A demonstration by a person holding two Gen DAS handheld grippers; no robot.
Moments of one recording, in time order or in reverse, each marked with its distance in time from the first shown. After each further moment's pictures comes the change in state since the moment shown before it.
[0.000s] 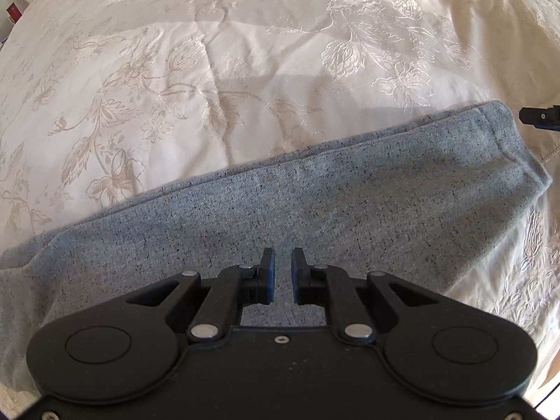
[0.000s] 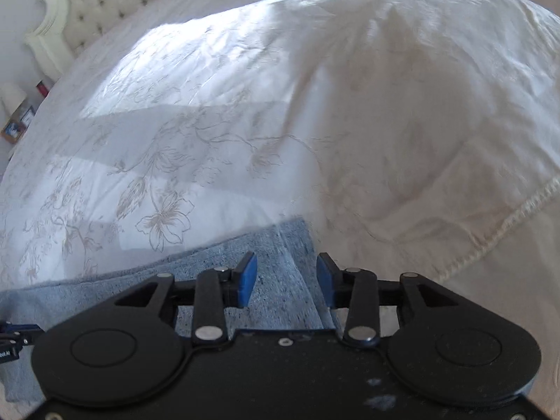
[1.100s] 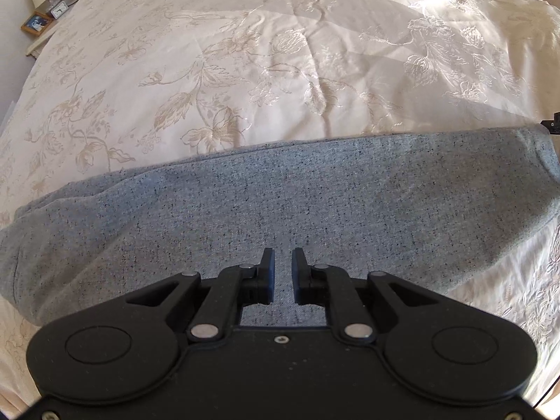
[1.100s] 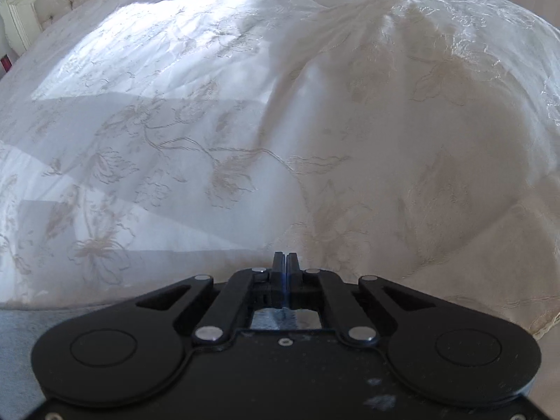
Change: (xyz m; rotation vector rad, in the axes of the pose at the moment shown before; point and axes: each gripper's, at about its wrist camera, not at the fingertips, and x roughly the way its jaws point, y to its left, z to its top) left arm -0.038 0.053 -0.049 -0.166 -0.037 0.123; right arm 0.068 0.008 0.029 -0.024 0.010 -0.189
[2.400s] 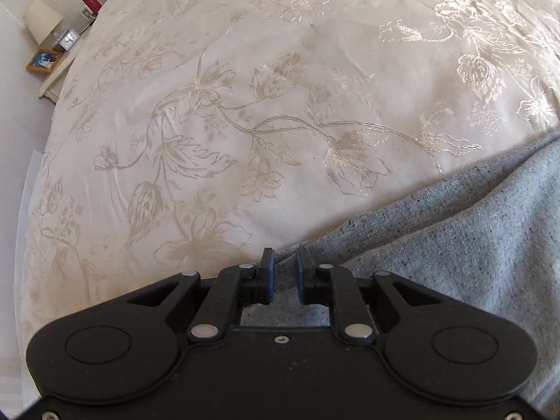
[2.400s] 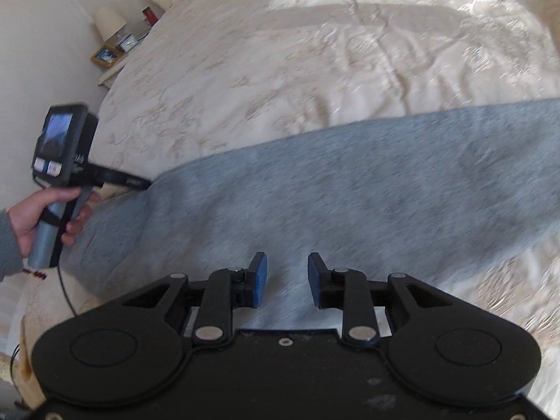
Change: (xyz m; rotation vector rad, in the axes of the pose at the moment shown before) left arm 0.110 0.302 0.031 0.215 -0.050 0.105; right arm -0.185 0.397 -0.228 -0.079 0.116 0.432
